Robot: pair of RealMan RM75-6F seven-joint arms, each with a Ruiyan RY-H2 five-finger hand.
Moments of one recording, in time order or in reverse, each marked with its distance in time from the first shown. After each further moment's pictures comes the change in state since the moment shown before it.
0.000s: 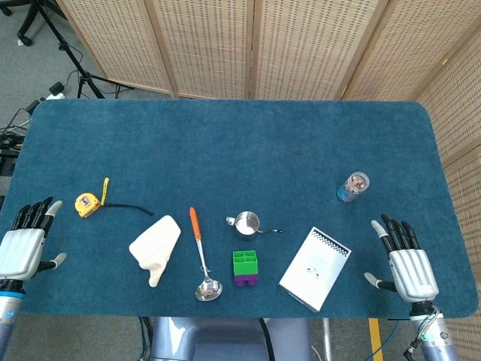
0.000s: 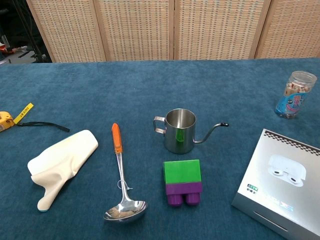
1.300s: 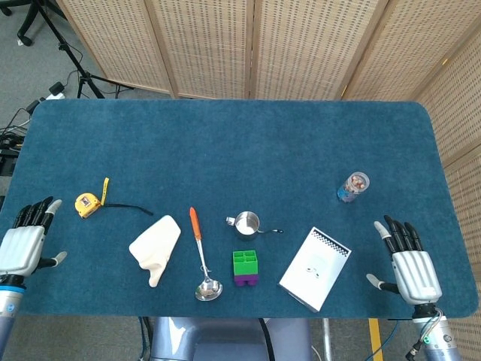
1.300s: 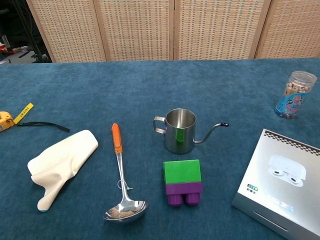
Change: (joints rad) left arm -0.030 0.001 -0.022 0.027 -0.075 -0.099 -0.039; right arm -0.011 0.011 -0.005 -0.008 -0.012 0.014 0.012
